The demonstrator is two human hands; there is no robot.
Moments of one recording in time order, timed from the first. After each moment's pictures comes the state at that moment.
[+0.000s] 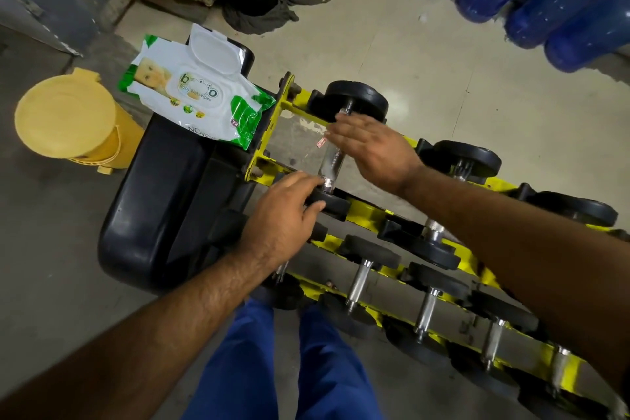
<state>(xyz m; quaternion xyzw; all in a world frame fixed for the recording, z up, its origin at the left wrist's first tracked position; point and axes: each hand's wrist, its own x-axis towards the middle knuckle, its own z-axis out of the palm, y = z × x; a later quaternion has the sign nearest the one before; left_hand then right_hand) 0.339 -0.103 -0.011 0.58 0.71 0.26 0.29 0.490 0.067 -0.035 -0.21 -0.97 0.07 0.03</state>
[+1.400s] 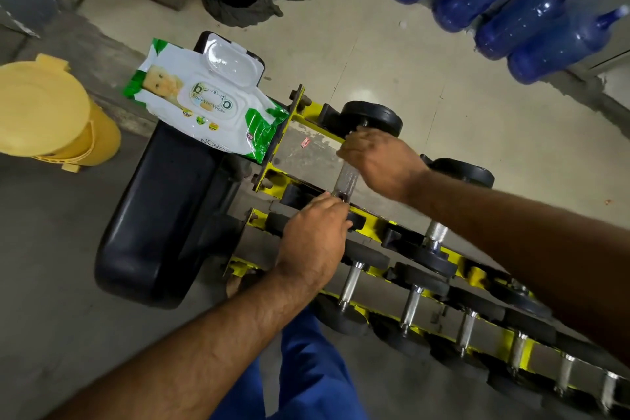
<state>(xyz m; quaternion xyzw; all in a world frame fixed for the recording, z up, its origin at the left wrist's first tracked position) 0.346 -0.100 -0.006 0.59 0.71 0.23 0.30 0.461 0.071 -0.013 -0.20 -0.97 0.01 -0.10</state>
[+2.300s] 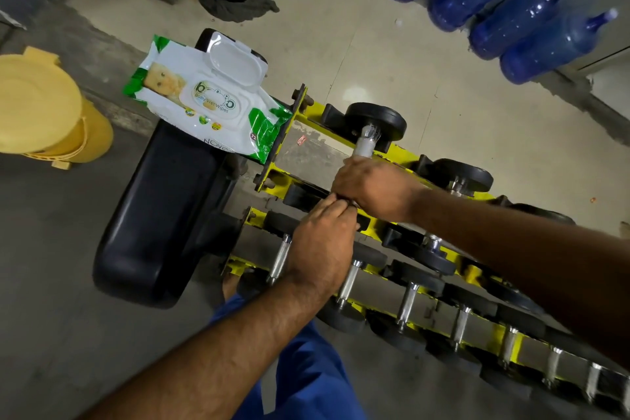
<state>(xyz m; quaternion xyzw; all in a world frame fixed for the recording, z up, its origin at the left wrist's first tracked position) 0.359 -0.104 -0.018 0.61 0.72 0.24 0.23 0.461 0.048 -0.013 -0.09 -0.98 0.13 -0.13</state>
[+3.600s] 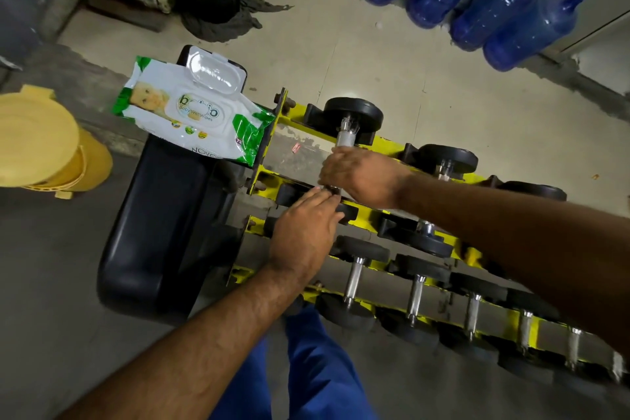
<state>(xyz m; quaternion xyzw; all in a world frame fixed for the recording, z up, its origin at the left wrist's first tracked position) 0.341 -0.106 -0.029 0.64 0.68 0.25 0.26 0.470 0.047 -0.014 -0.11 -0.99 0.09 -0.10</state>
